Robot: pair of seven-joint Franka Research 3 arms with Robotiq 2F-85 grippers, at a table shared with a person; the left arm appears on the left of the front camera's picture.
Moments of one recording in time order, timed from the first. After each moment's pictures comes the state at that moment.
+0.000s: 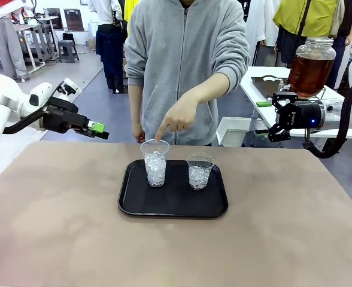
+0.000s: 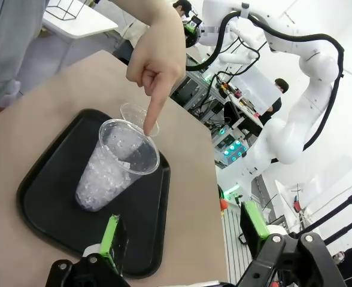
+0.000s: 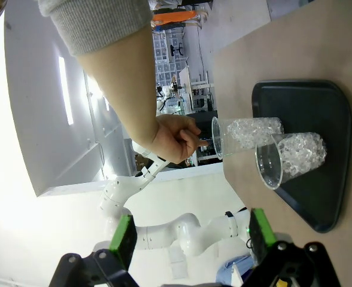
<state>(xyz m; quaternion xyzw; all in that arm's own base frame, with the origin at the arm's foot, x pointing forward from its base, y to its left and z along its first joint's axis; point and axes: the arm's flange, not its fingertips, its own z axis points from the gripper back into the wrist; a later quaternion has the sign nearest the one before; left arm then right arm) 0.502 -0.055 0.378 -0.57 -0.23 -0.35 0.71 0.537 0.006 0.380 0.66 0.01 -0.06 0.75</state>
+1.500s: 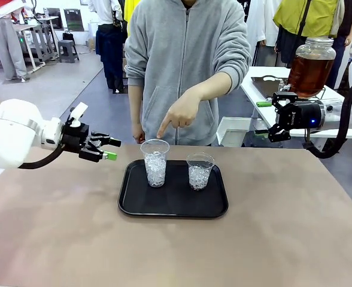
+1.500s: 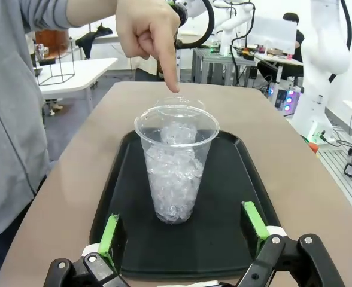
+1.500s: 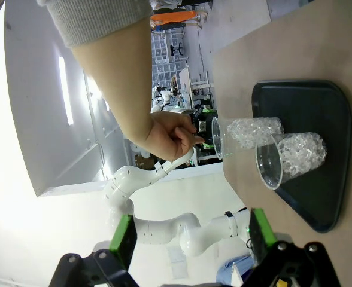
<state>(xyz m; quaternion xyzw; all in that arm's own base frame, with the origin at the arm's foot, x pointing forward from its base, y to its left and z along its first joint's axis) 0.522 -0.076 0.289 -0.45 -0.43 -0.53 0.58 0.537 0.006 0.380 0.66 0.01 -0.06 0.75</state>
